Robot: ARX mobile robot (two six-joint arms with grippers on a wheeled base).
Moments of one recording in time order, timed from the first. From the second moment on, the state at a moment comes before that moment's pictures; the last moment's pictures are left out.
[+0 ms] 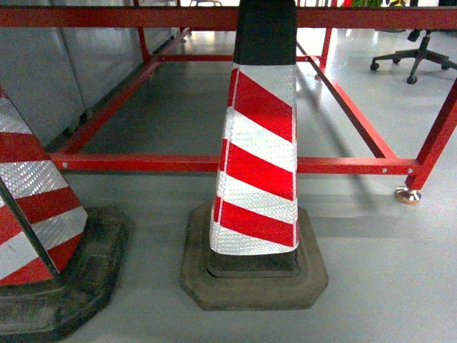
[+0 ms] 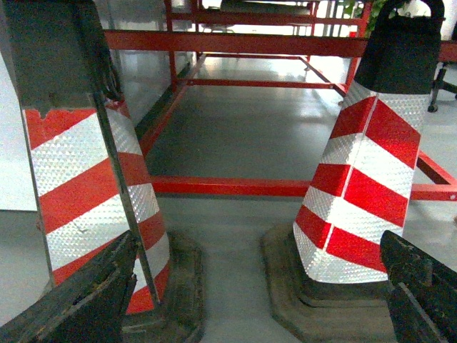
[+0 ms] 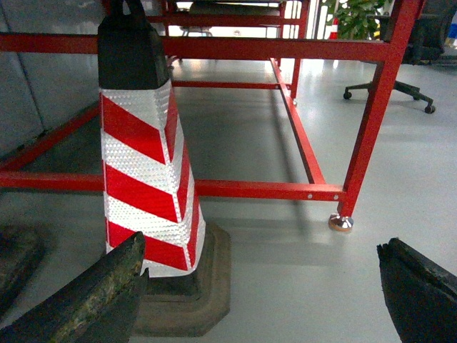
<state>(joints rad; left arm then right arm) 0.00 0.01 0.02 -0.01 0.00 -0.01 0.00 0.01 0.01 0.00 0.00 0.00</state>
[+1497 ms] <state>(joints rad) 0.00 0.01 0.02 -0.01 0.00 -0.01 0.00 0.01 0.01 0.00 0.00 0.00</state>
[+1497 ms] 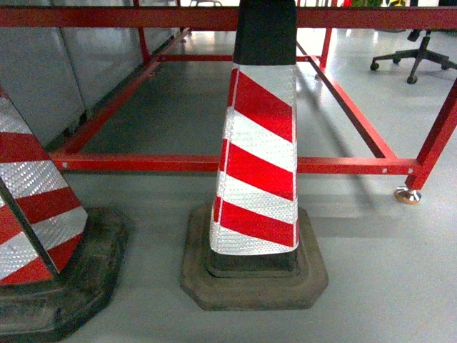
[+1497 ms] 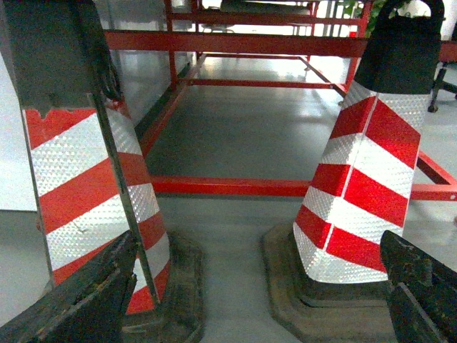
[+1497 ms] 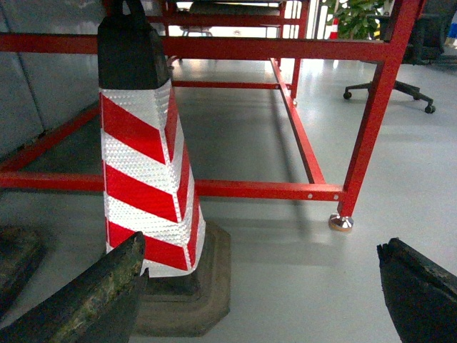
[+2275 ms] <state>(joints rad) 0.00 0.01 0.02 -0.01 0.00 -0.01 0.00 0.01 0.01 -0.01 0.00 0.00</state>
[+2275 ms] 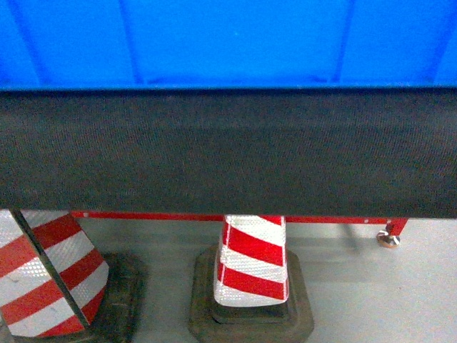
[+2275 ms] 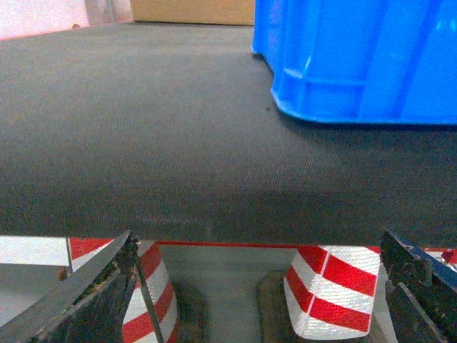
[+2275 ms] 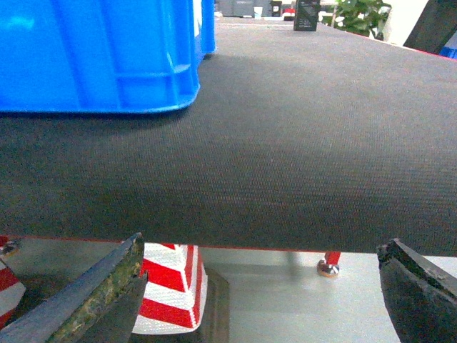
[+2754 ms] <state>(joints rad) 0.00 0.01 0.02 -0.01 0.00 -0.01 0.00 0.01 0.01 -0.01 0.00 0.00</state>
